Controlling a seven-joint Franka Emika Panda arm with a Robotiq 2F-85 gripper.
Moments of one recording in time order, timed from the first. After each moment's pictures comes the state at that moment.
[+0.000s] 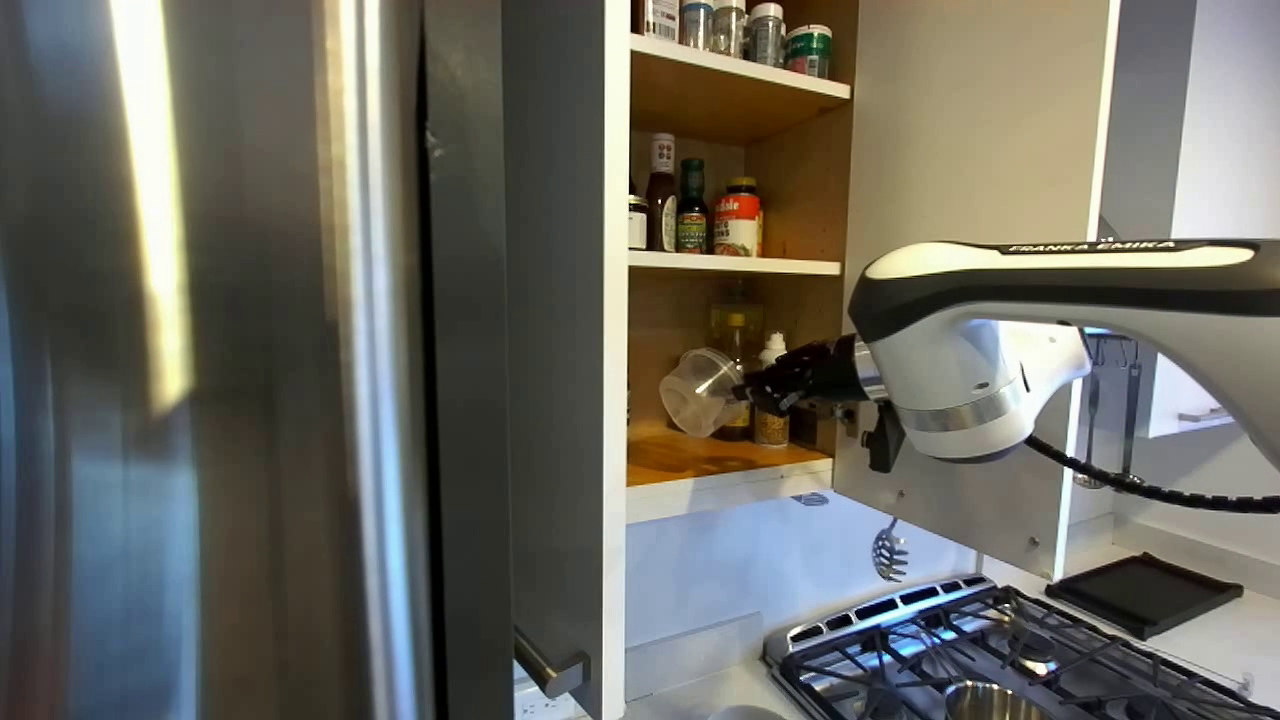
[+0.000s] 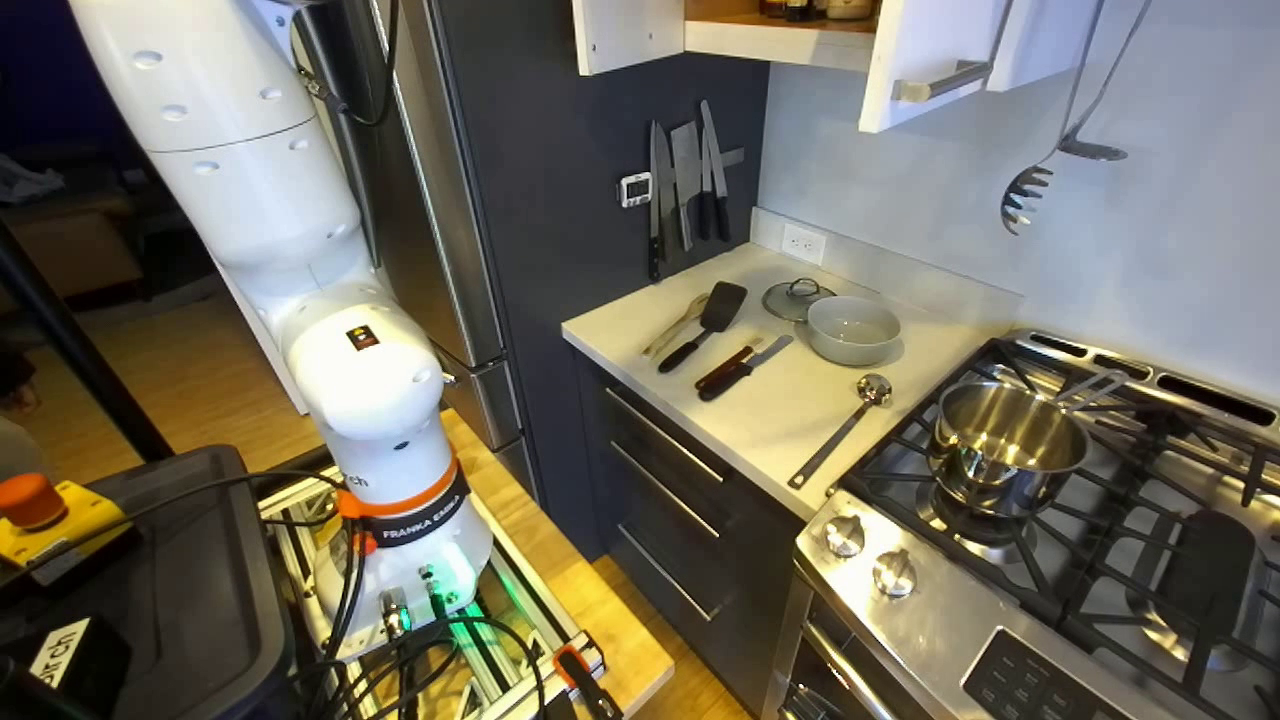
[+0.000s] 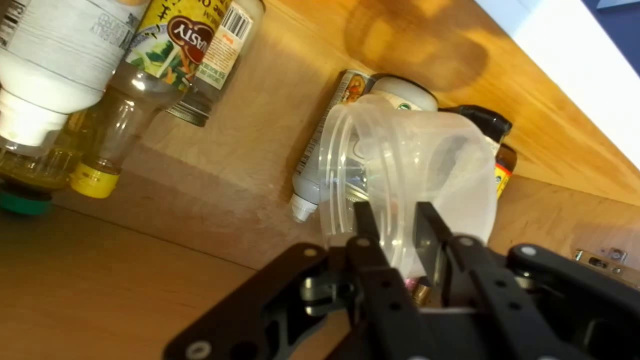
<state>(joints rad) 0.00 -0.09 -0.02 -1.74 1.07 2.78 -1.64</state>
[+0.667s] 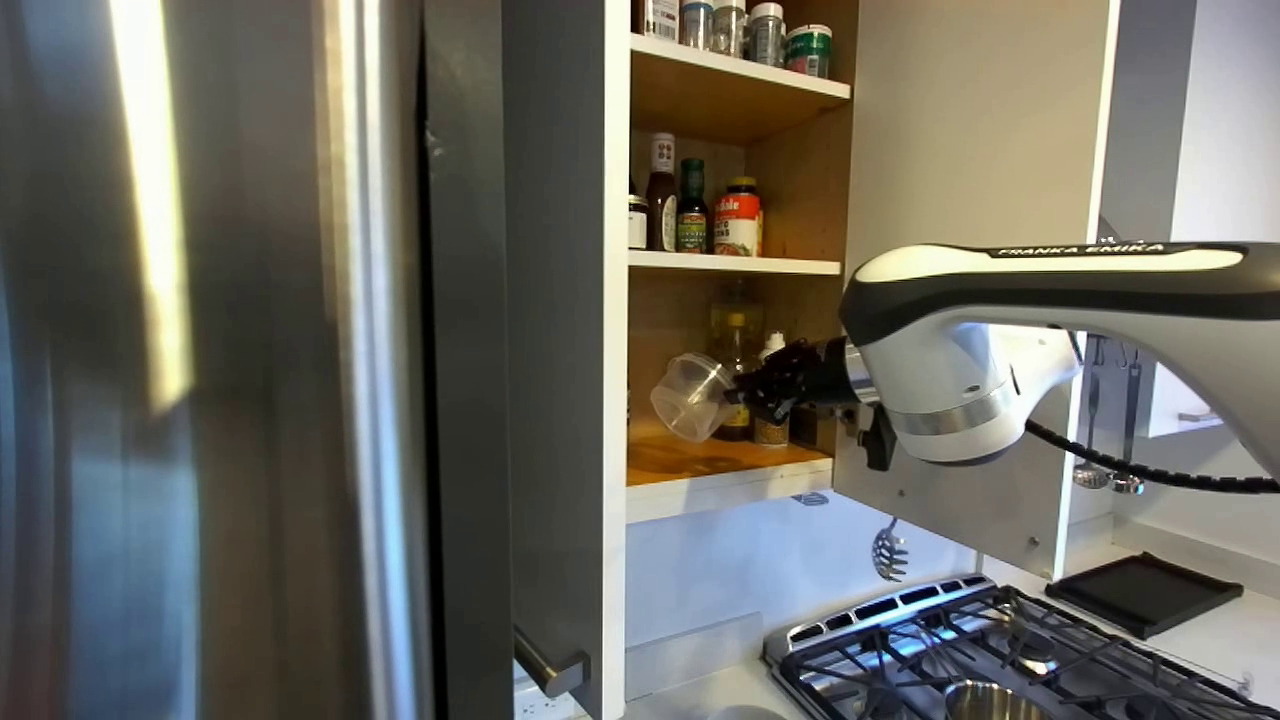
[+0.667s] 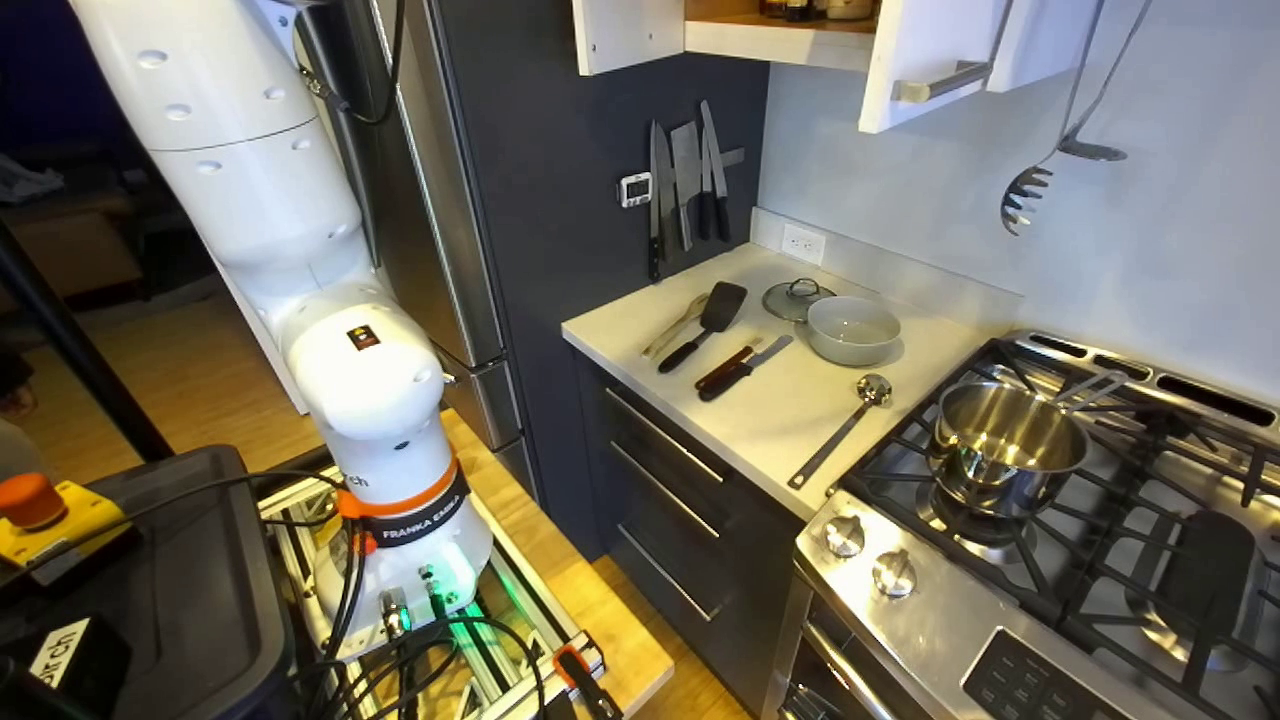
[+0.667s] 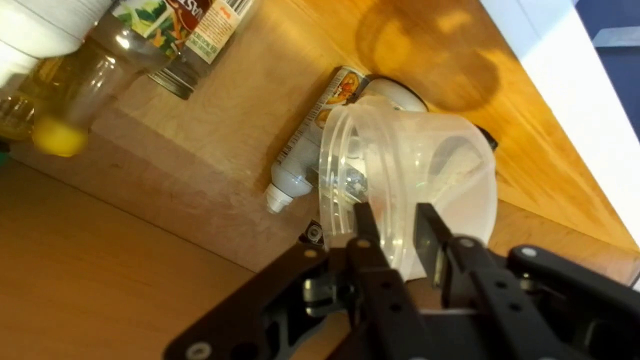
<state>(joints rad) 0.01 -0.09 0.00 -1.74 1.06 2.78 -1.79</state>
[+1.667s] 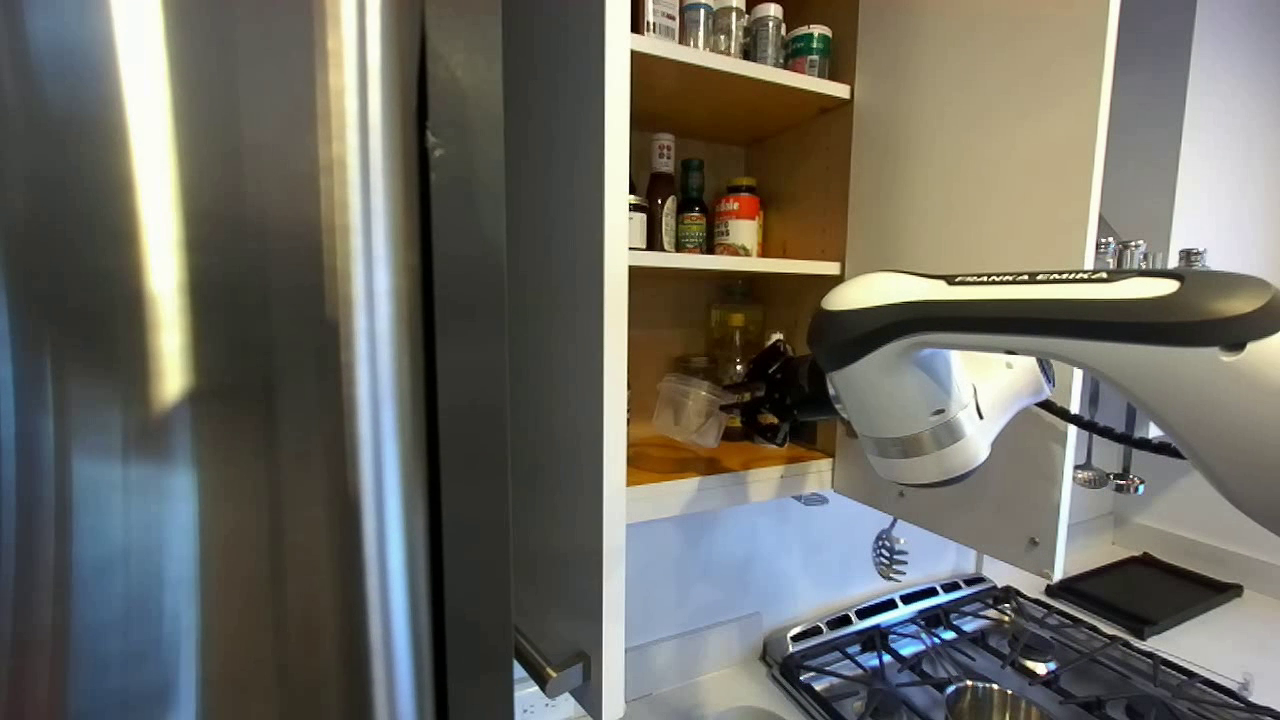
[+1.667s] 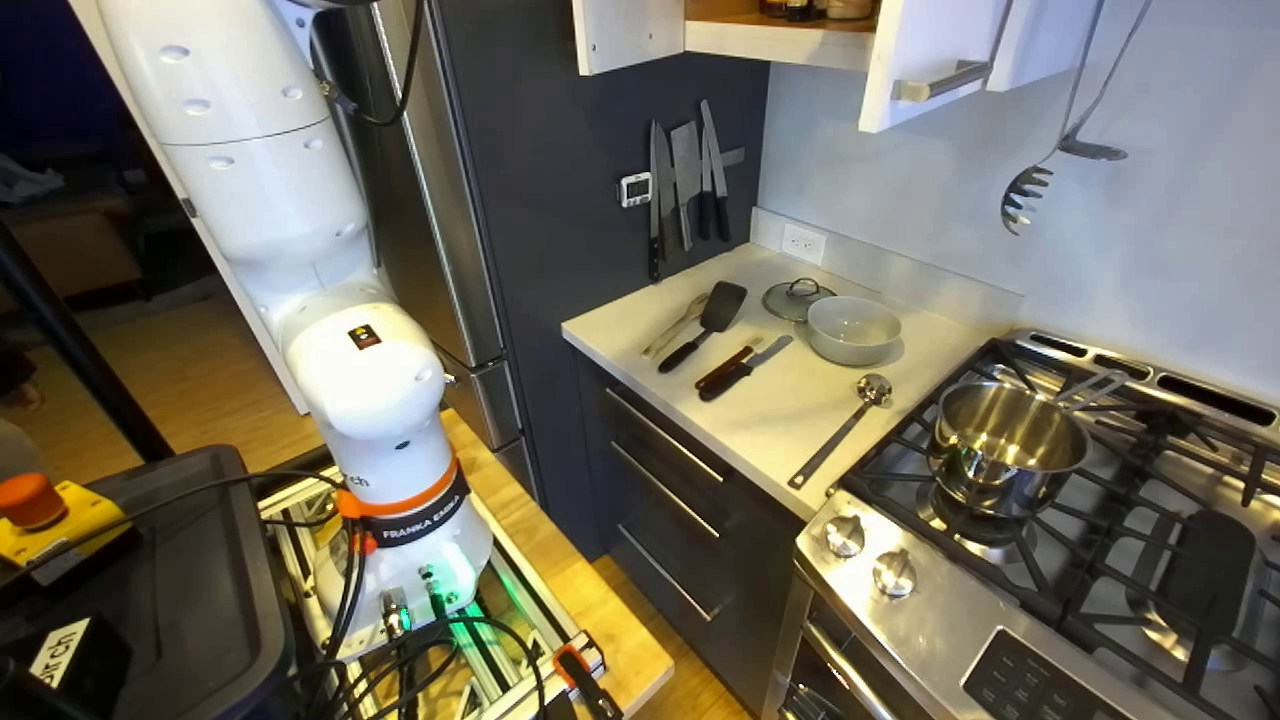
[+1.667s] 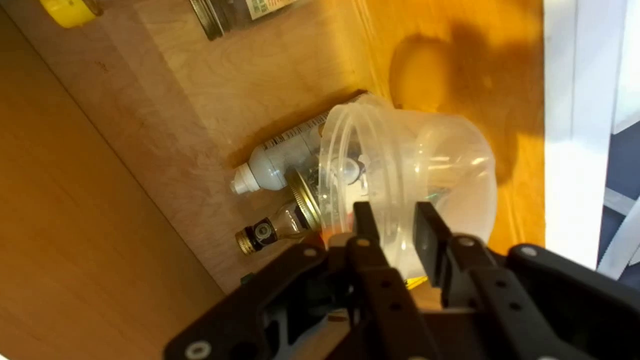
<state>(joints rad) 0.02 -0.05 0.03 -1.74 1.05 2.90 -2.25</state>
